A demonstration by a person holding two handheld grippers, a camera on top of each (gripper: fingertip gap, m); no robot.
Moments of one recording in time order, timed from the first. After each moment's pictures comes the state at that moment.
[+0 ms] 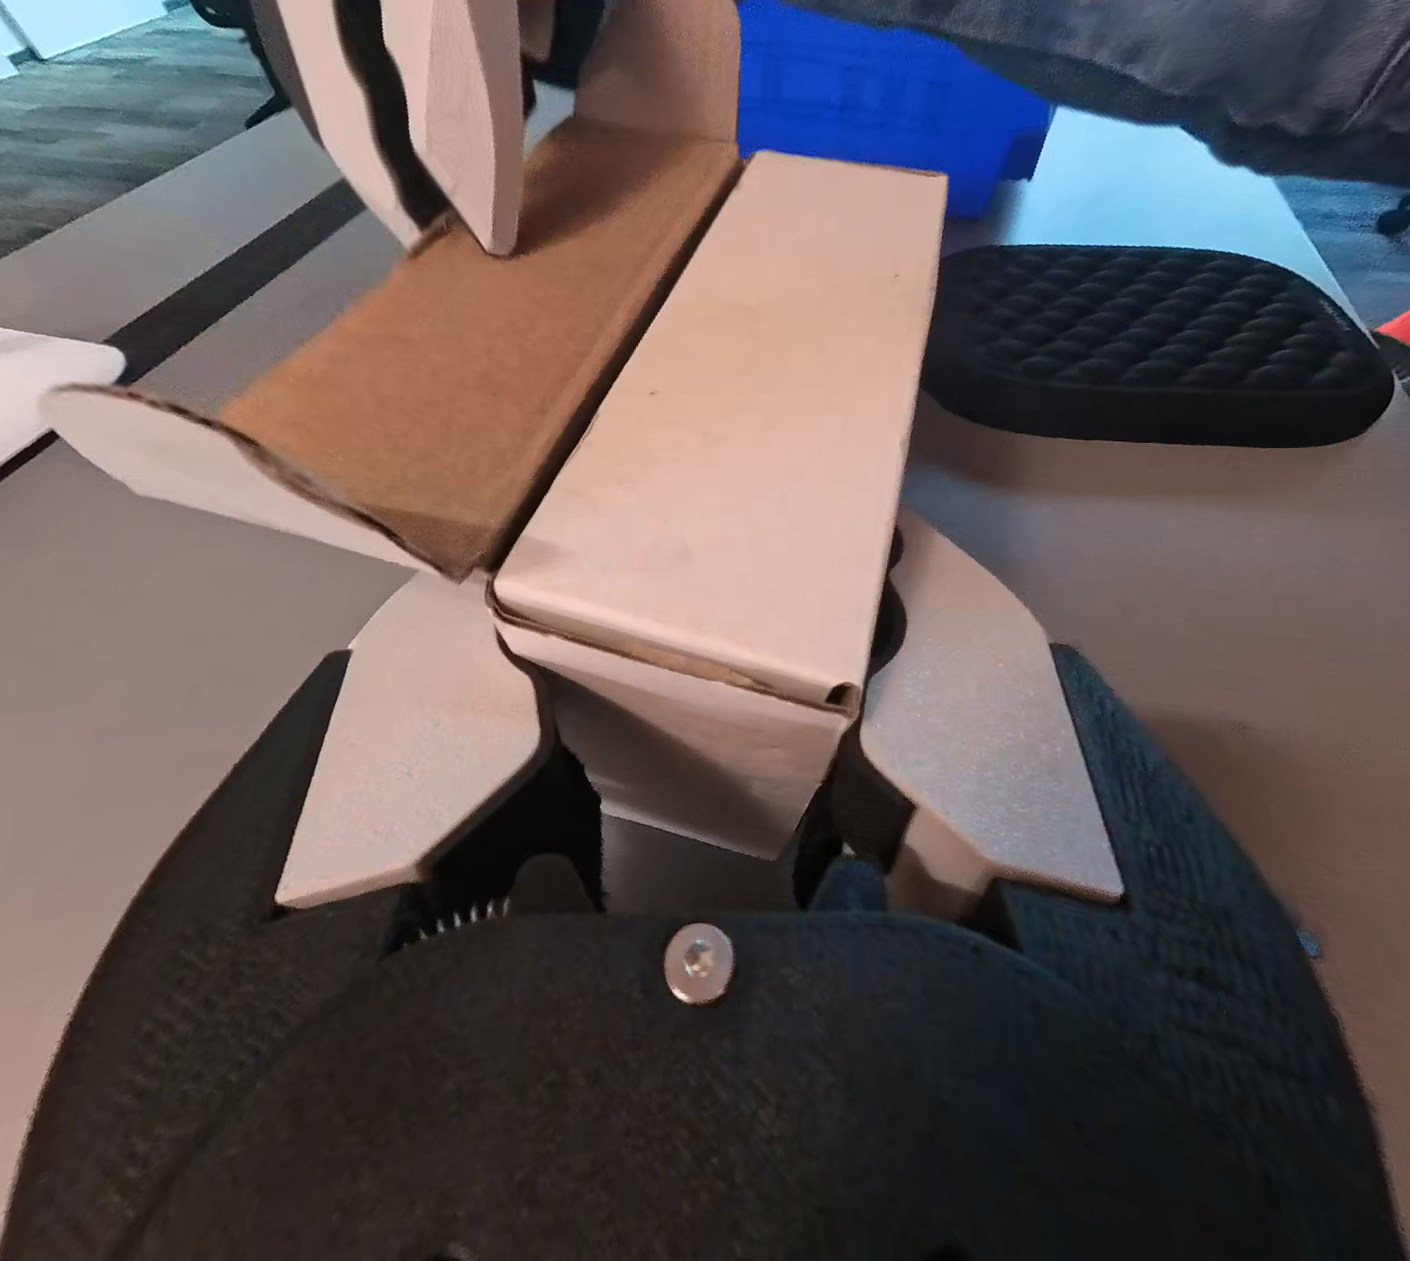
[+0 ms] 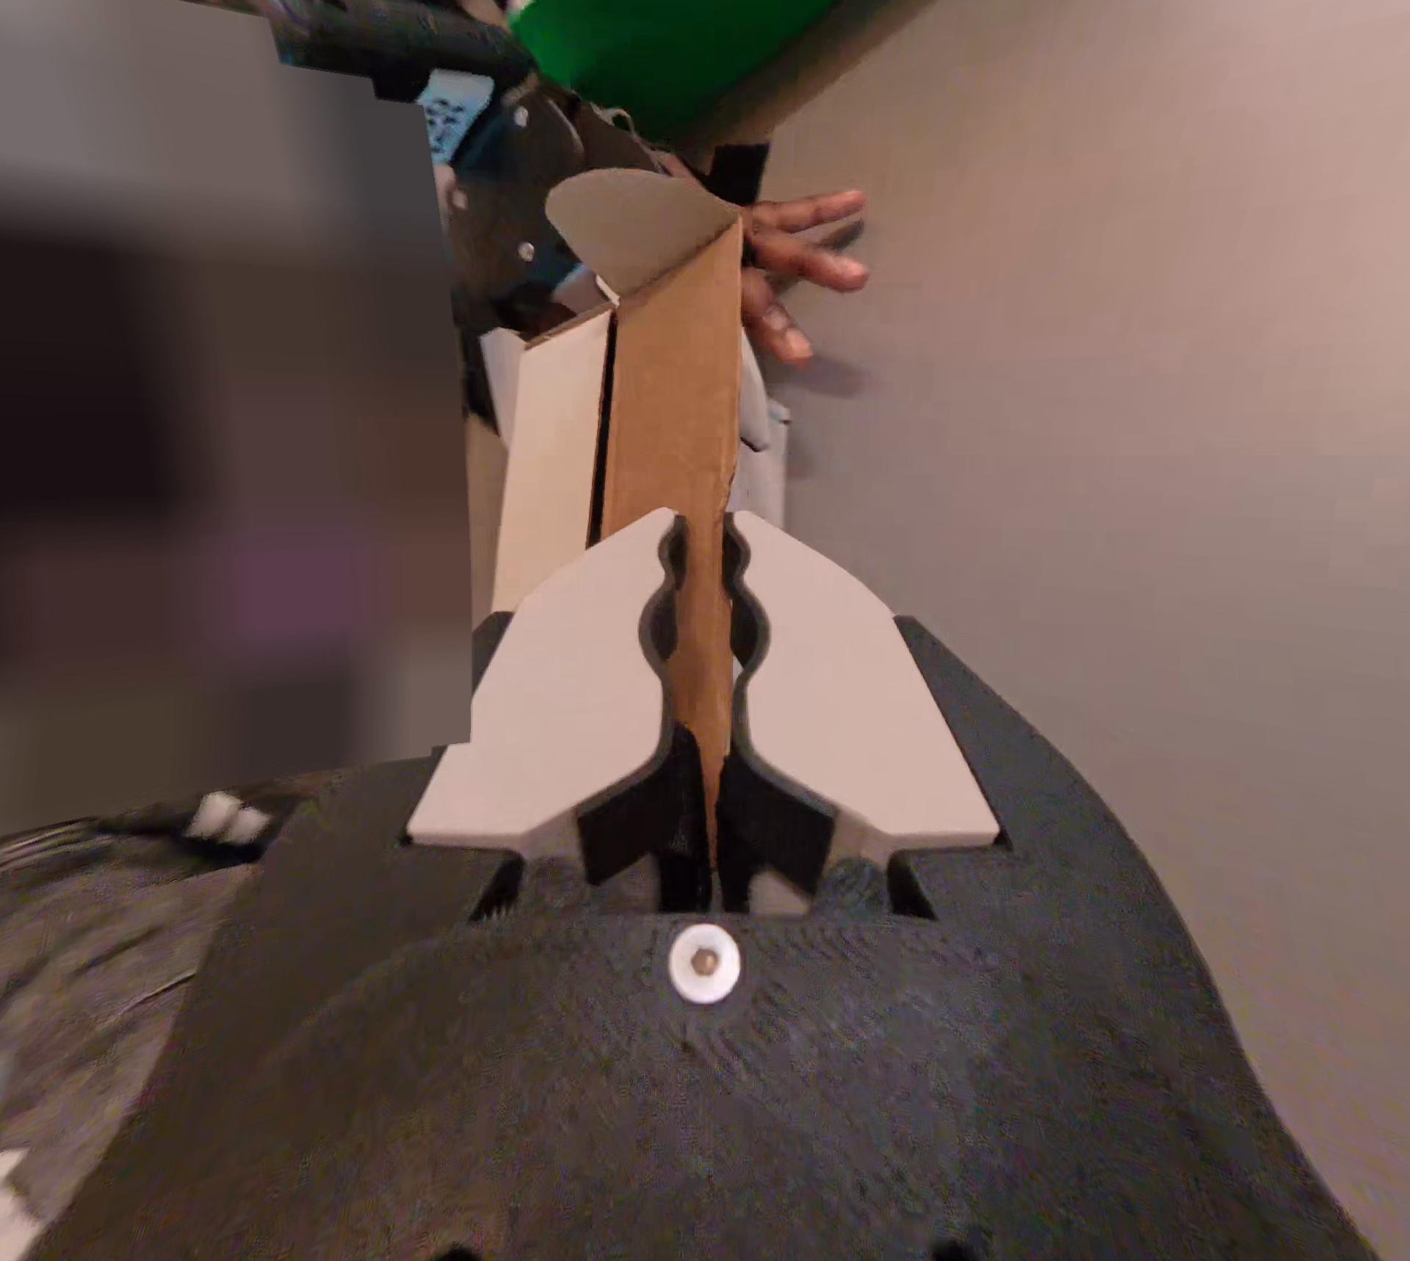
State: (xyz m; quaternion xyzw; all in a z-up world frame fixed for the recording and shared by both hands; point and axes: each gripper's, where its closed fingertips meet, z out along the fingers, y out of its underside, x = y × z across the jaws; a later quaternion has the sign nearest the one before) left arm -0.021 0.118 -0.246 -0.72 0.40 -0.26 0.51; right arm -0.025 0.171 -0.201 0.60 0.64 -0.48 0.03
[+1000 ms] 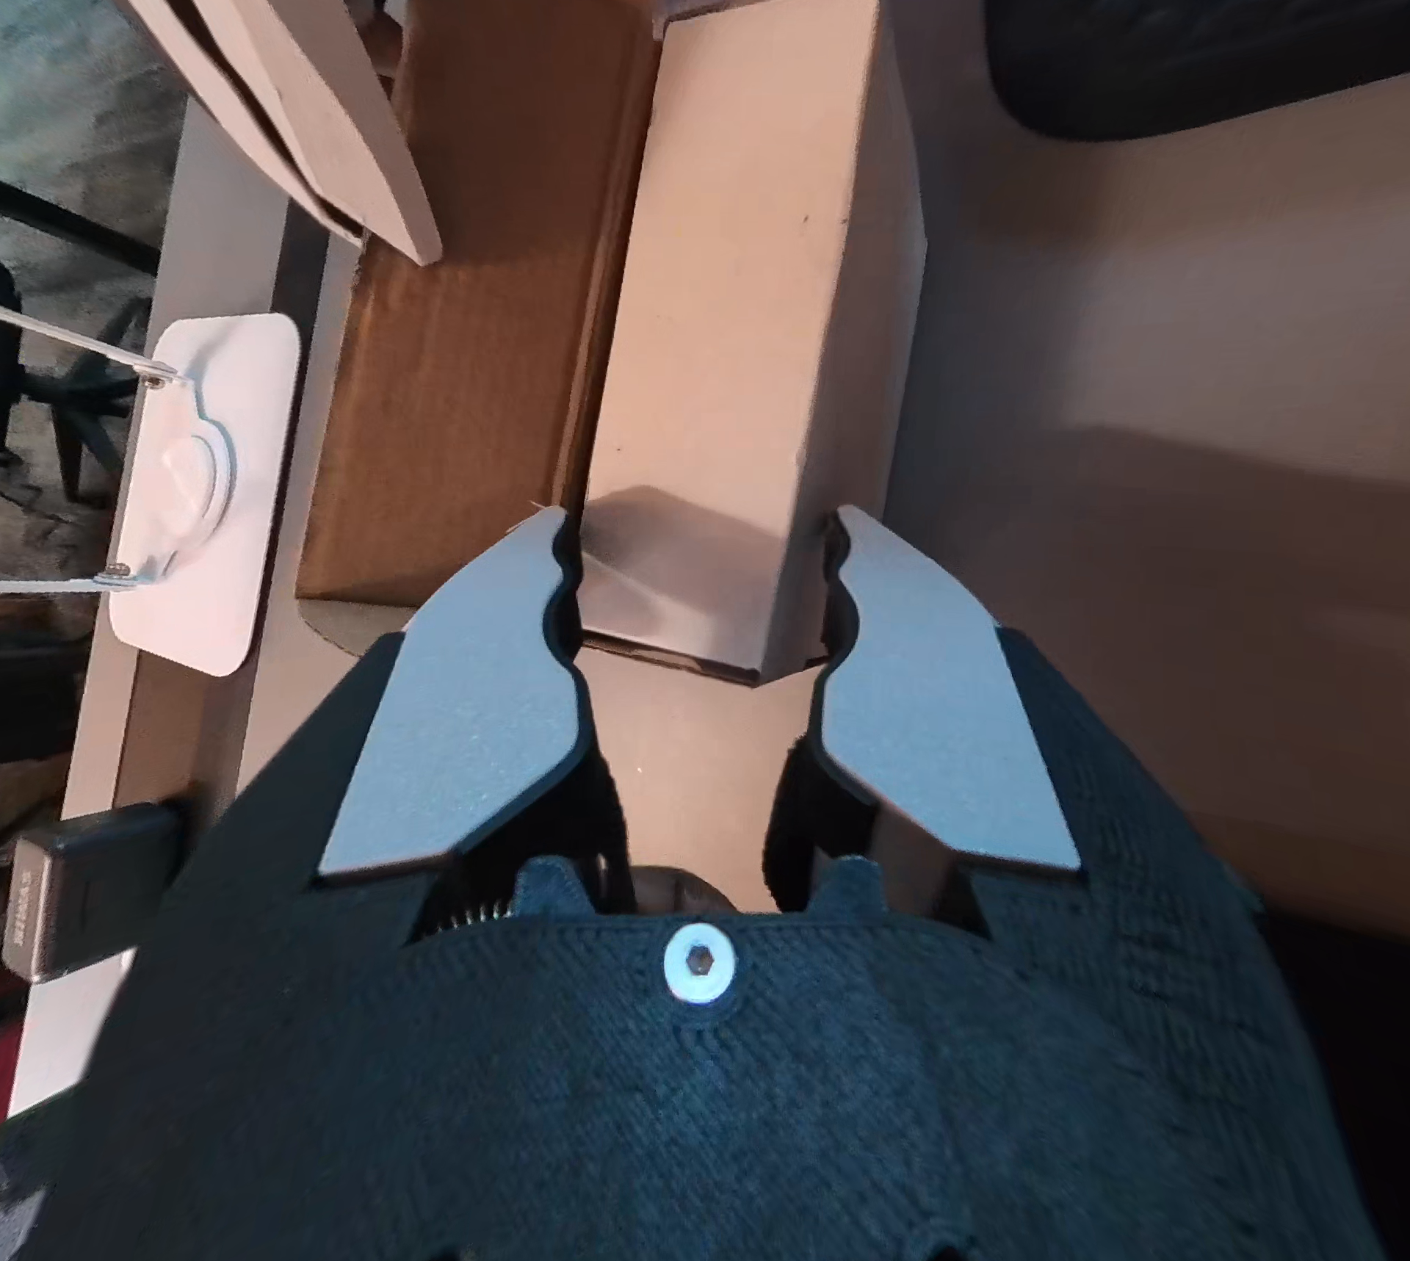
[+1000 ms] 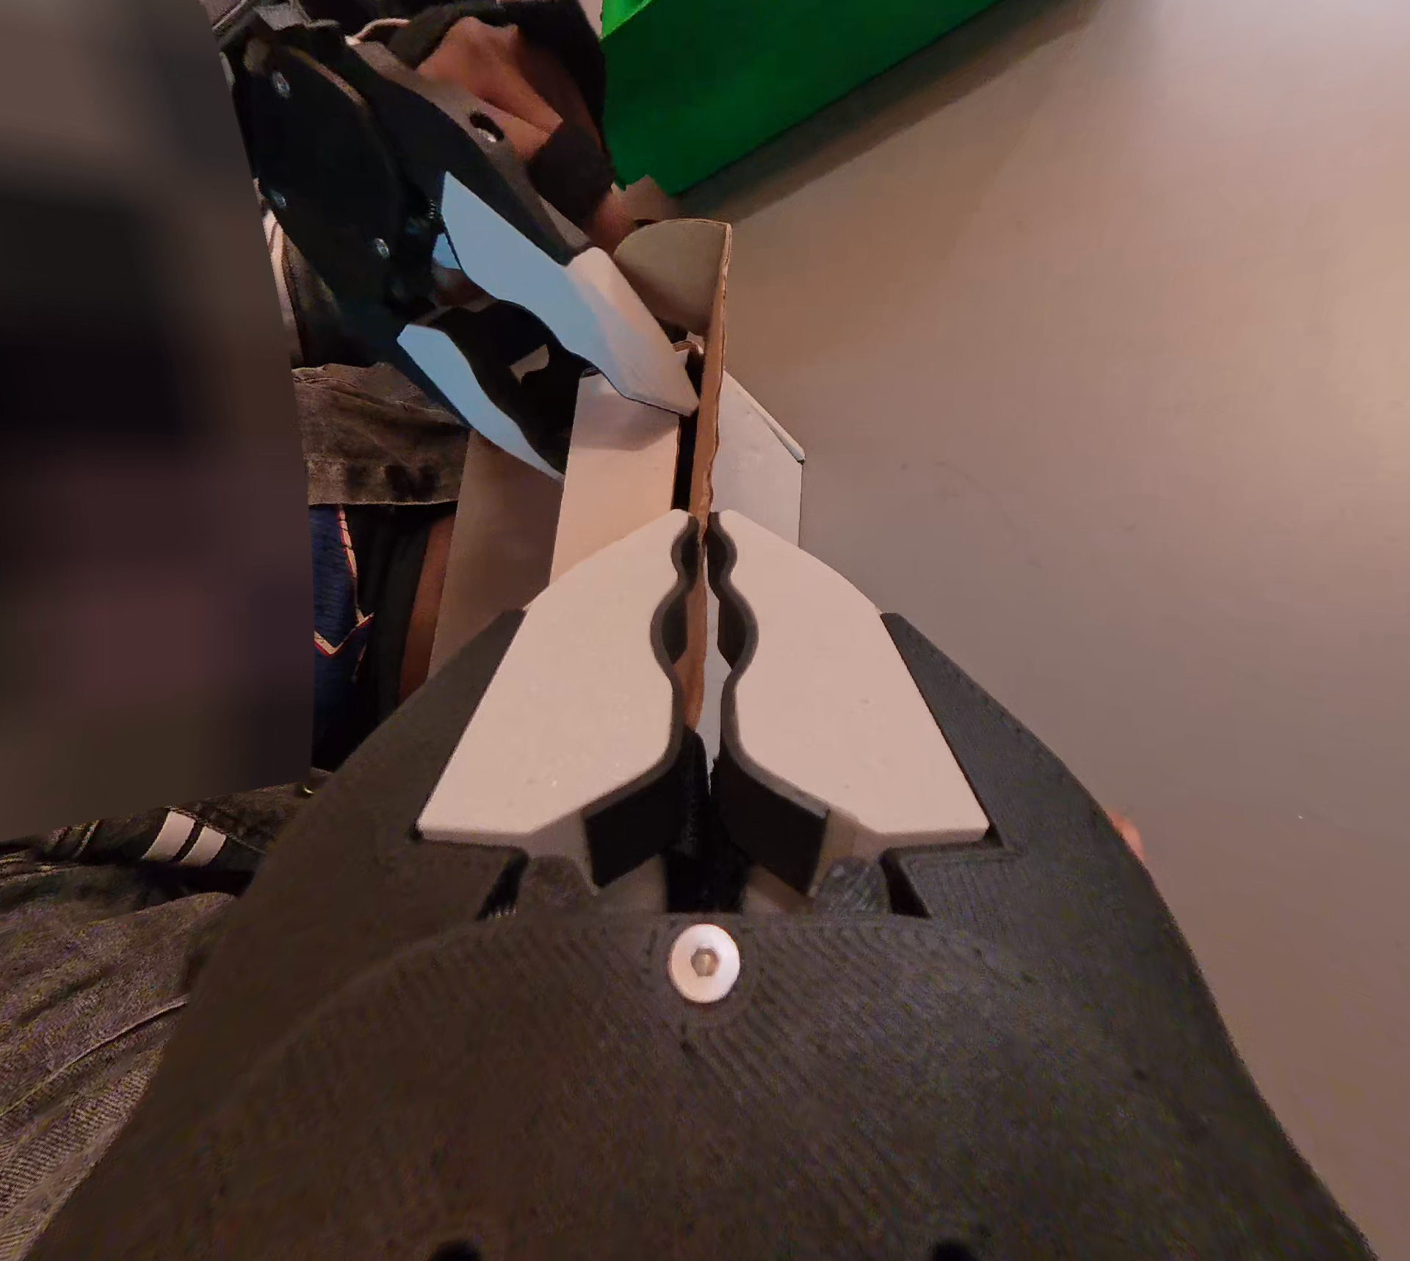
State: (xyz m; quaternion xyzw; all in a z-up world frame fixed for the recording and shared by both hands) left arm -0.042 0.104 -0.219 -0.75 0.55 0.00 0.37; right arm -0.022 0.163 -0.175 0.58 0.65 -0.48 -0.03
